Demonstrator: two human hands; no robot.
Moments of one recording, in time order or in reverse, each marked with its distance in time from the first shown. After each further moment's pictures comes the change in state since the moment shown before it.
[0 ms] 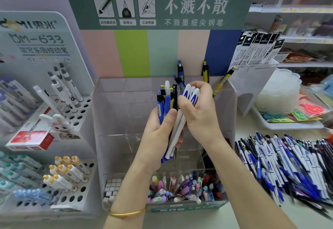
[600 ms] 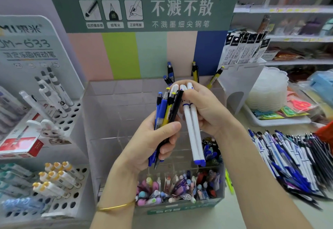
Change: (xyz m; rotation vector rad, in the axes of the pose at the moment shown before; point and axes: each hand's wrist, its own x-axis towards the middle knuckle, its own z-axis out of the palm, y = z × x) left_hand 0.002 0.008 -0.012 -0.067 -0.342 -0.085; right_hand 0.016 -0.023 -0.033 0.315 -0.349 0.403
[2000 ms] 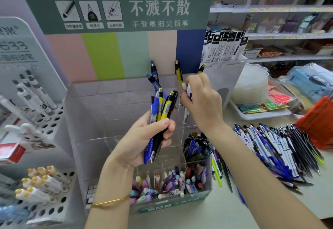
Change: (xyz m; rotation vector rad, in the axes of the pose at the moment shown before) left_hand 0.014 -0.014 0.008 -0.197 -0.121 -0.055; right_hand 0.012 0.039 -0.047 -1.410 0.717 -0.778
